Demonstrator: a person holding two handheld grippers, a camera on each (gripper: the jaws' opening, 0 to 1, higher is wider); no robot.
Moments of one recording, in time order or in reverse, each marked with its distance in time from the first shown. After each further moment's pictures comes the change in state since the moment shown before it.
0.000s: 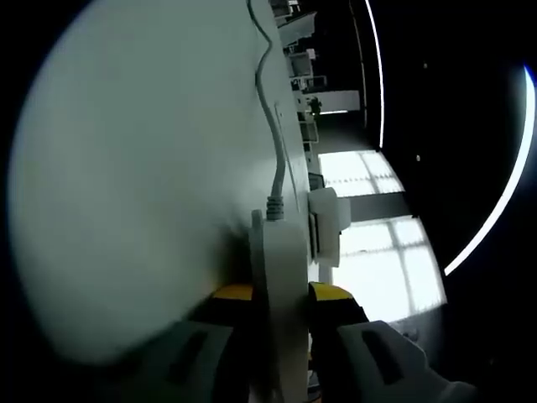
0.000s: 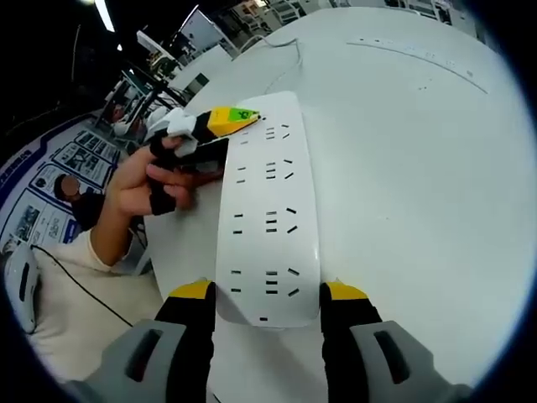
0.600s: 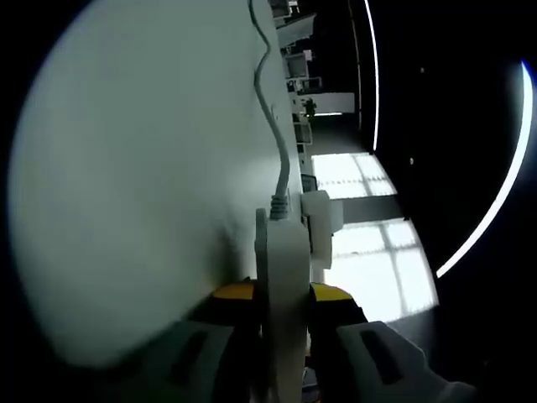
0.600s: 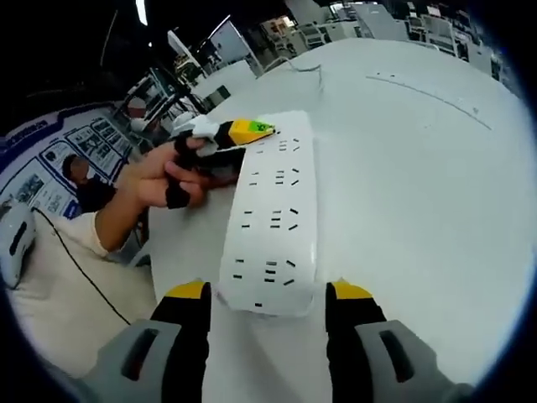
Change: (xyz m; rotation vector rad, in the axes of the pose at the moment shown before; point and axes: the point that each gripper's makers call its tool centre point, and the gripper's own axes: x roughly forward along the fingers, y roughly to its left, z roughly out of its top) left arm -0.002 -0.003 0.007 -0.013 -0.003 -0.048; right arm -0.016 0.002 0.007 -0.172 -0.173 0.012
